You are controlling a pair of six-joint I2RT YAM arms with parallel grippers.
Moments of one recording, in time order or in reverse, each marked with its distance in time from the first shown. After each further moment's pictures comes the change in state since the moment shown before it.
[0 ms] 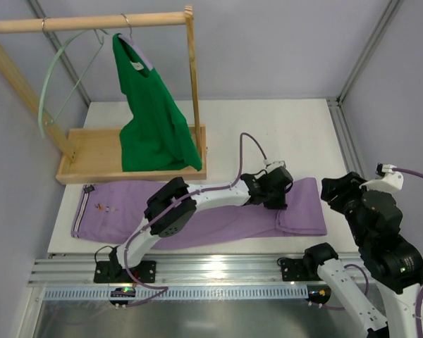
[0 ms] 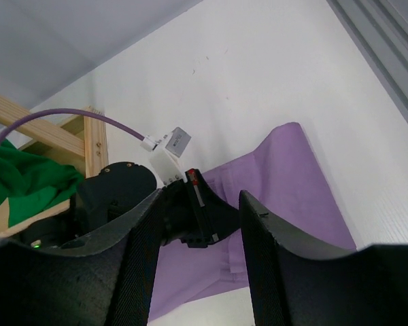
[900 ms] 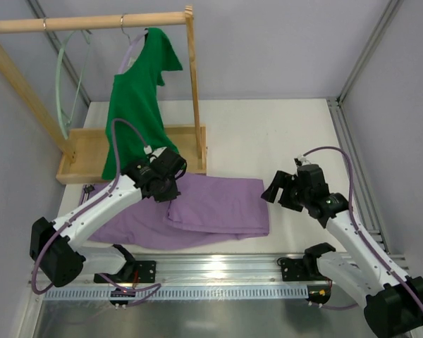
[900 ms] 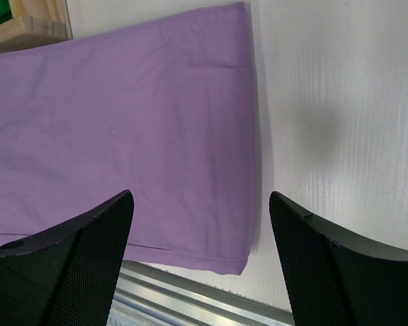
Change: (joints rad) left arm 0.433 -1.019 -0.673 -0.735 -0.275 0.122; right arm -0.002 0.406 -0.457 0.407 -0.539 0.012
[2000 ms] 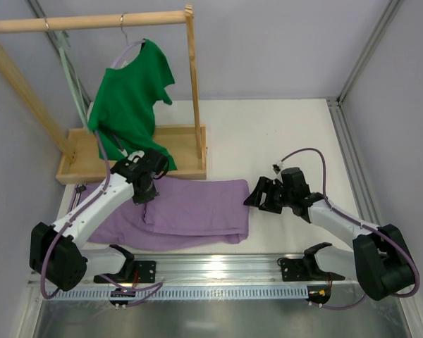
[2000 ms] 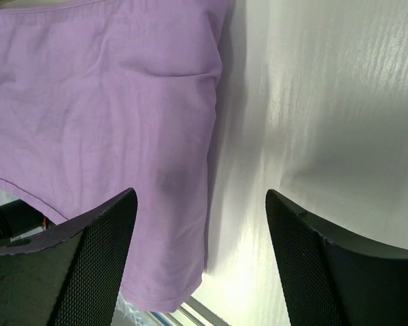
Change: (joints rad) left arm 0.218 -0.027 -0.127 -0.090 -0.143 0.035; right arm 0.058 0.345 -0.190 0.501 -0.248 0.046
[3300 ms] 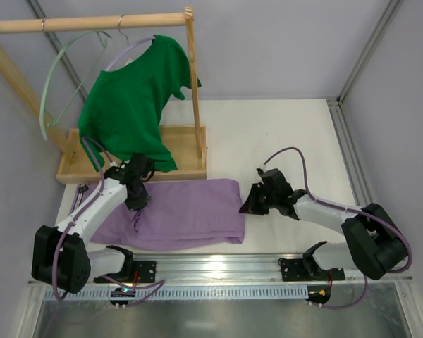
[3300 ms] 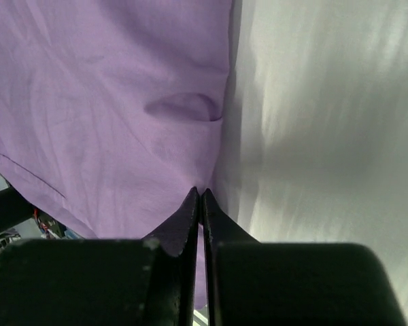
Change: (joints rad) left arm 0.190 -0.030 -0.130 0.103 0.070 0.060; right arm 0.198 0.177 0.055 0.093 0.080 0.106
